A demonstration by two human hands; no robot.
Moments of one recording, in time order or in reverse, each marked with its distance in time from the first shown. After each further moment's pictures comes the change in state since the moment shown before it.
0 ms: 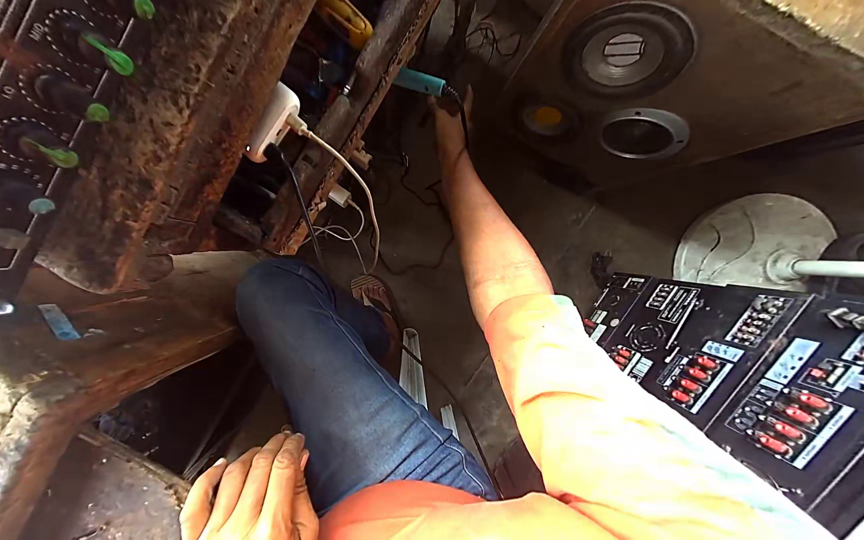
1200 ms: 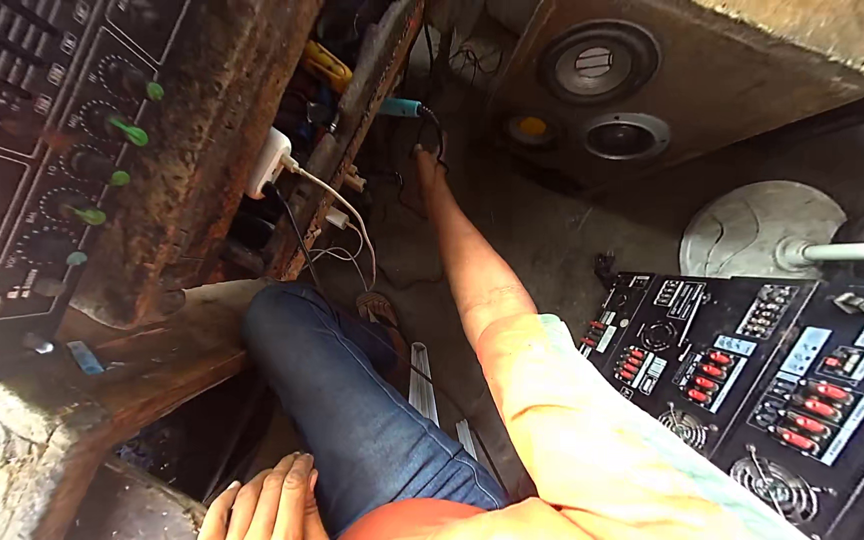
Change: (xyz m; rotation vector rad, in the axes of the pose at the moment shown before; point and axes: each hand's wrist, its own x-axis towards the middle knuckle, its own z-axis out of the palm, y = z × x) left_hand 0.000 0.000 0.000 0.021 0.009 0.016; right_hand -0.032 0.021 0.006 0.030 -0.097 0.106
